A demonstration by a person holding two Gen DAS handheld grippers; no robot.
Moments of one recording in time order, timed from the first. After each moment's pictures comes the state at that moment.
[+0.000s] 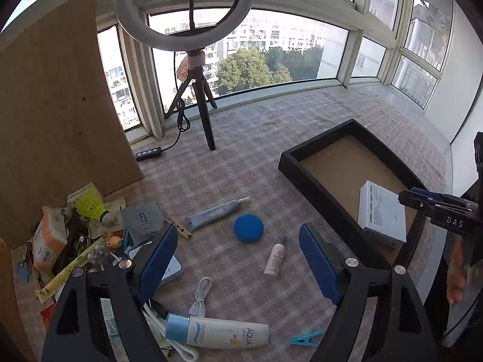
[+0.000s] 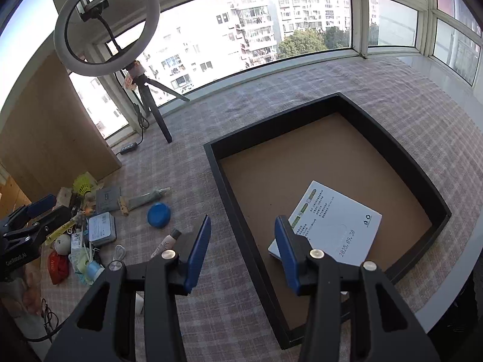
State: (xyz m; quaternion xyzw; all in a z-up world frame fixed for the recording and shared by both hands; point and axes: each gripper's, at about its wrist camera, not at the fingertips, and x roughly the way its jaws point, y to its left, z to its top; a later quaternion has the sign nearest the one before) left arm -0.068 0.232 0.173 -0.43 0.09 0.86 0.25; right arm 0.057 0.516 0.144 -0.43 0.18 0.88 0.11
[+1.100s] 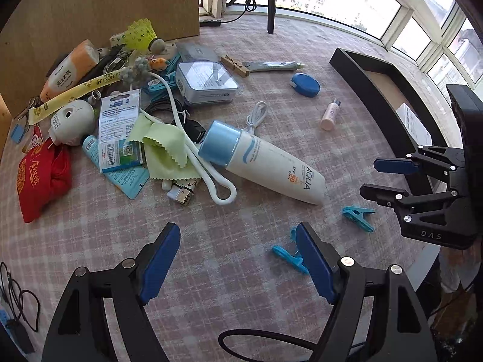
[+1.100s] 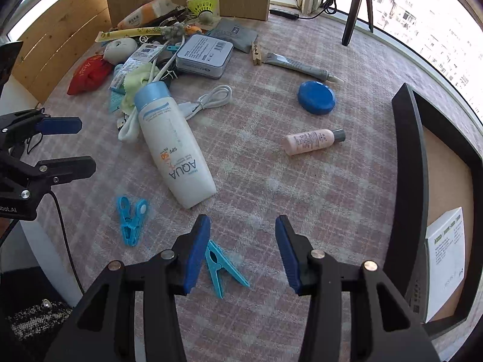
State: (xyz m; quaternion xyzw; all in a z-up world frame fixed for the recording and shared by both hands) left arm 0.036 0.143 0.064 -0.57 0.05 0.80 0.19; right arm 0.055 0.332 0.039 -0.57 -0.09 0.80 -0.15
